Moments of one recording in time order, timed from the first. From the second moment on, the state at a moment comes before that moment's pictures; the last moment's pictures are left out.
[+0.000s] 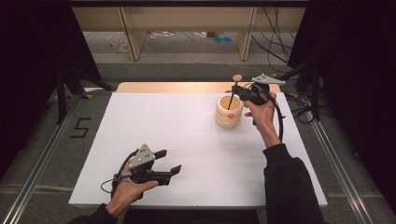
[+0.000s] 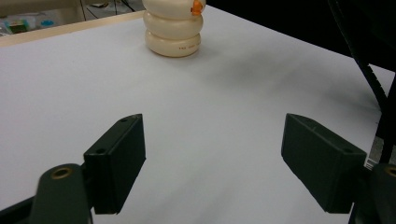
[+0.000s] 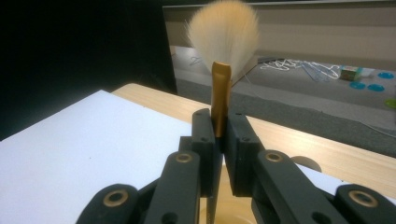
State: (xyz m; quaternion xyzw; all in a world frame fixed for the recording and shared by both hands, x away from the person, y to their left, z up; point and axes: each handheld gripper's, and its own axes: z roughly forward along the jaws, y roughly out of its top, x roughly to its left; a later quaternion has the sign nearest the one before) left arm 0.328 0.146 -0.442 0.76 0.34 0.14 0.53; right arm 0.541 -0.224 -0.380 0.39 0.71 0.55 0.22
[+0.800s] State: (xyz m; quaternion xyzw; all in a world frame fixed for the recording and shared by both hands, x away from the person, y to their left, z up) left arm 0.329 0.146 -0.442 0.76 0.34 0.15 0.53; right arm 0.545 -0.224 -0.393 0.40 0.72 0.53 0.21
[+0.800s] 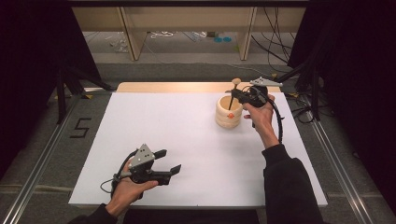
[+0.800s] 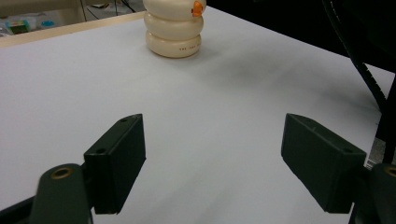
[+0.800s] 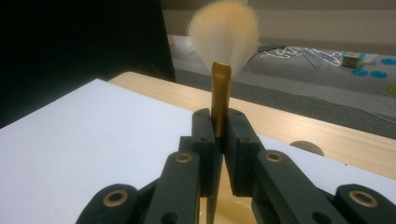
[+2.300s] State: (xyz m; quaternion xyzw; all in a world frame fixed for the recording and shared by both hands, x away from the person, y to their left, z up) left arm 0.329 0.148 -0.441 0.76 0.35 0.15 0.53; right arm 0.533 -0.224 -0.396 0.48 0.70 0.49 0.20
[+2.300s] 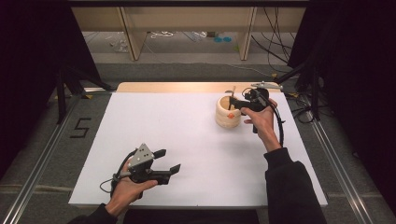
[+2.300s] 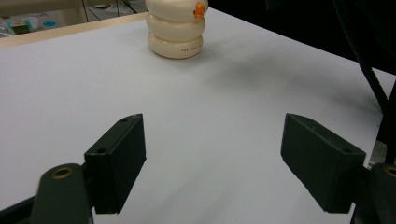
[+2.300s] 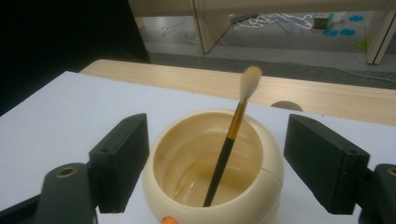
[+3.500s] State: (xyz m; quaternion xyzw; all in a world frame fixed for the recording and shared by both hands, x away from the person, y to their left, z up) left arm 0.329 0.149 -0.439 0.75 0.35 0.15 0.54; right arm 0.478 -0.200 -0.370 0.42 0.72 0.51 0.20
